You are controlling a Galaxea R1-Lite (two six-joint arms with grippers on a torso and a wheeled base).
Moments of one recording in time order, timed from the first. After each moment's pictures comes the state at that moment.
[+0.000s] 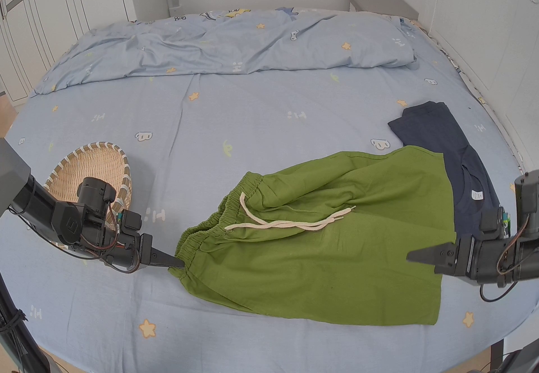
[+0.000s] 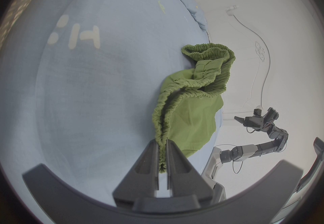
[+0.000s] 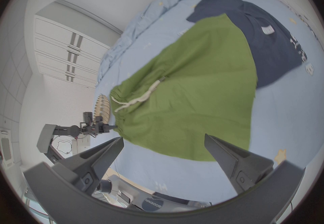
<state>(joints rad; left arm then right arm) -0.01 1.98 -0.84 -0.07 -0.85 -0.06 0.42 1.30 -0.54 -0.08 0.21 0.65</state>
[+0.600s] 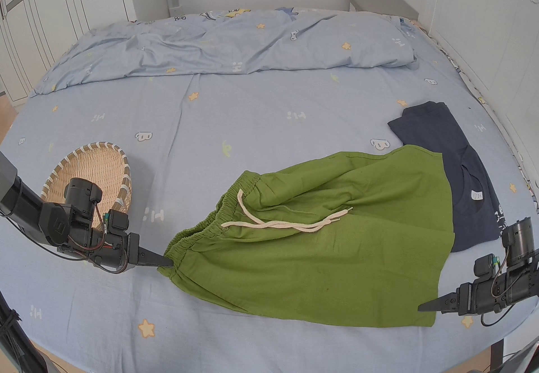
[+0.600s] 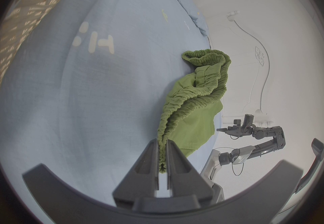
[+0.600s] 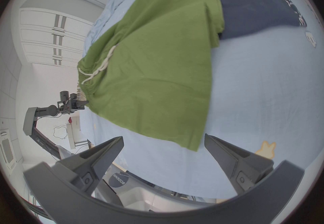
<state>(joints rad) 0.04 1.93 -0.79 -0.07 -0.86 -0.06 0.04 1.49 -0.28 -0.15 0.53 0.25</state>
